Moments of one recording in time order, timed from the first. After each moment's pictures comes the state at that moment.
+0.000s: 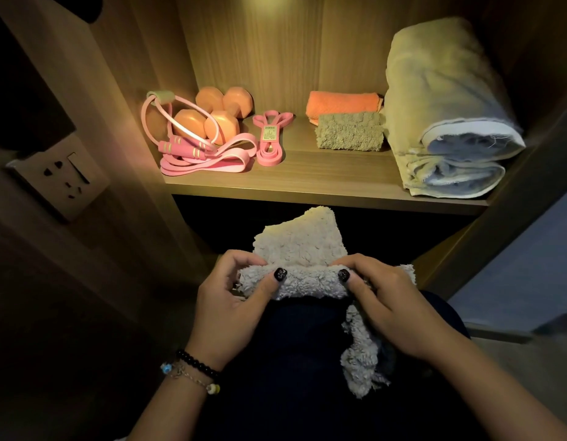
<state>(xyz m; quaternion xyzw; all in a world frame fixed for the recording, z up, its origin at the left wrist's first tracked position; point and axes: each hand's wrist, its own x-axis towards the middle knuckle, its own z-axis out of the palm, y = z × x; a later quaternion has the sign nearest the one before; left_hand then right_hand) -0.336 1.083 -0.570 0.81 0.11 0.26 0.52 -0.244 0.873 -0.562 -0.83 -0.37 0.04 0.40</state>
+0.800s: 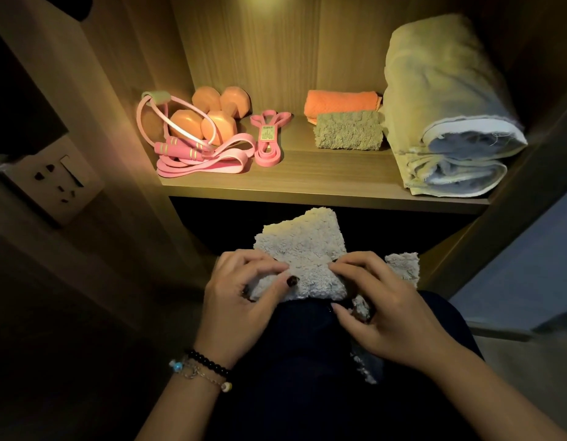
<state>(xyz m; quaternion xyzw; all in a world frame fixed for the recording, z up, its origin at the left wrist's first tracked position) -0.323 1.085 -0.574 0.87 0.03 0.29 0.39 -0.244 0.869 -0.580 -0.84 -0.45 -0.11 0.30</state>
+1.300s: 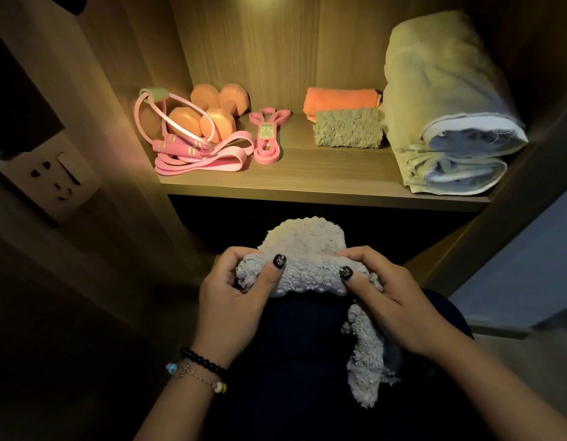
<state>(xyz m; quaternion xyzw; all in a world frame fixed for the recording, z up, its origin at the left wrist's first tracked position) -0.324 1.079 -0.568 0.78 0.14 0.27 0.55 -0.239 0.876 -0.567 -0.79 -0.34 0.08 0.50</state>
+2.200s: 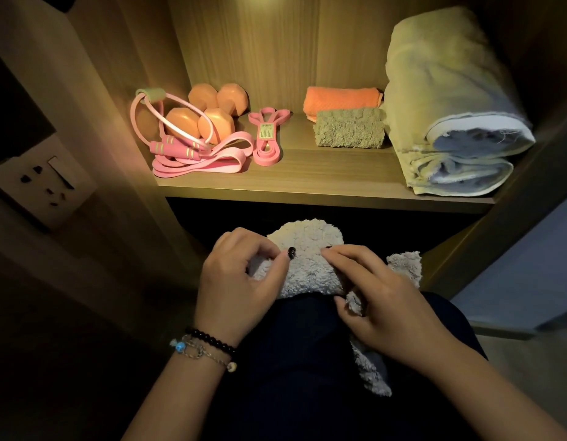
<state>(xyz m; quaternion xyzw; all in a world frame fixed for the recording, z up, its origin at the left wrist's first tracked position) -0.298 1.088 -0.554 0.89 0.03 0.34 0.31 -0.239 0.885 -0.568 -0.86 -0.44 -0.09 0.26</state>
